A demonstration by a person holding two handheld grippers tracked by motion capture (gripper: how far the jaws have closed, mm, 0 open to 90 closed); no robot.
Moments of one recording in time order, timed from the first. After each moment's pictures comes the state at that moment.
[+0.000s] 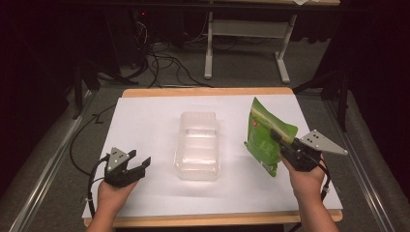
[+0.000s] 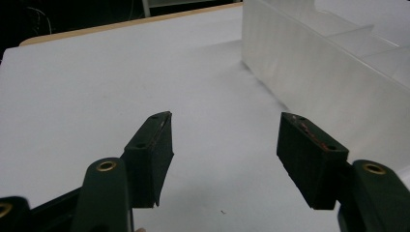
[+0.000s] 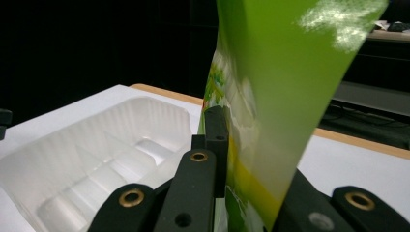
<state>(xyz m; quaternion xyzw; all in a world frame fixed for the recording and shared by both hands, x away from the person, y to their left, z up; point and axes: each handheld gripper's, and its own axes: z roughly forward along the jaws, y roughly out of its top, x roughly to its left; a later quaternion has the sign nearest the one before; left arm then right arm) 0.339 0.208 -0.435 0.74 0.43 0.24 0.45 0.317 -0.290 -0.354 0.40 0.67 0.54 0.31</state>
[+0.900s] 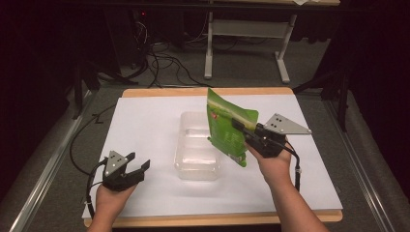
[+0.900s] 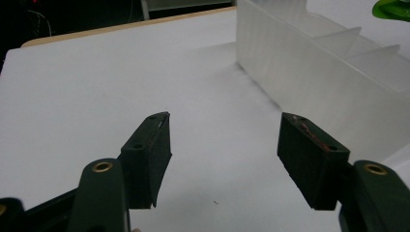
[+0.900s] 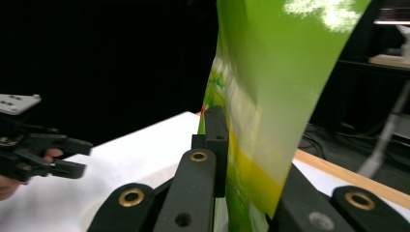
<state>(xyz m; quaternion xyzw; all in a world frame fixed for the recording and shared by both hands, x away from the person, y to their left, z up) 0.328 0.213 -0.434 0.74 0.43 0.25 0.45 0.346 -0.206 -0.322 0.30 0.70 0.60 0.25</state>
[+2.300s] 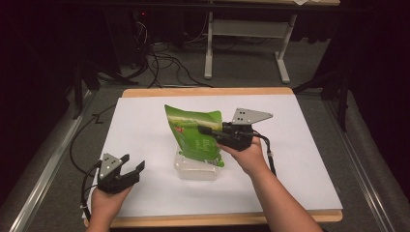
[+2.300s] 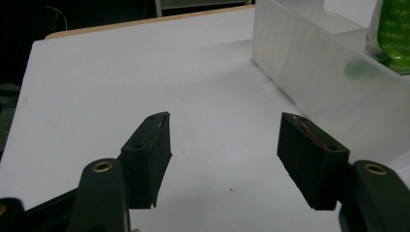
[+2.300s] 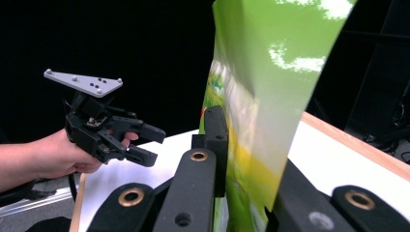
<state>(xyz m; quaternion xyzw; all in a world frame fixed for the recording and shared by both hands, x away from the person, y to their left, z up) 0.322 0.222 -0.434 0.73 0.45 0.26 0.45 0.389 -0.154 -0.339 0.19 0.75 0.63 0.10</state>
